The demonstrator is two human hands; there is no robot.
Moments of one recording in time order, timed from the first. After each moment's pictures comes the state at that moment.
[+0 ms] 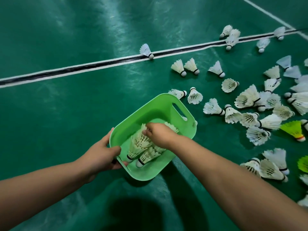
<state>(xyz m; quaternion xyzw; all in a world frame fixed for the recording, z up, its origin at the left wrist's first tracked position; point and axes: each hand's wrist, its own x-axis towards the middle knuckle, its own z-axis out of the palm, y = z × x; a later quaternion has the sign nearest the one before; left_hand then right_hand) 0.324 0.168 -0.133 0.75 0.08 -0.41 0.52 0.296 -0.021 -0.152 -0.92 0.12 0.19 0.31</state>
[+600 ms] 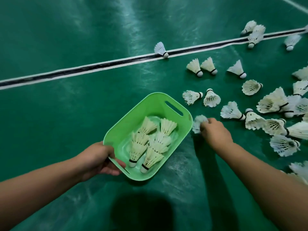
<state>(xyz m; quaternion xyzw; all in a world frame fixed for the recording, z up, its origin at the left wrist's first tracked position) 0.348 0.195 -0.127 0.74 0.15 -0.46 0.46 0.259 -0.135 -0.198 -0.97 0.23 0.10 0.07</state>
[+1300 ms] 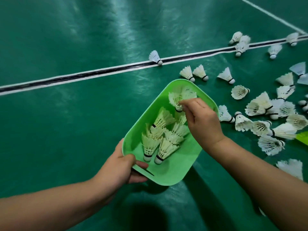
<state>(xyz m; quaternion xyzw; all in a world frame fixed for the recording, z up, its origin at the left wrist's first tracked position) 0.282 0.148 -0.093 0.71 0.07 -0.38 0.59 0.270 -0.083 -0.113 -0.92 0.03 -0.34 0.21</state>
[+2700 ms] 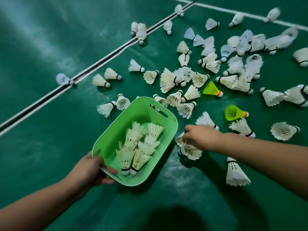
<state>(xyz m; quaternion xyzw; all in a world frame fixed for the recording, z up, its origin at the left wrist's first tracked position) 0.259 0.014 -0.101 0.81 -0.04 -0.46 0.36 0.050 -0.236 -0.155 -0.96 0.15 0.21 0.10</state>
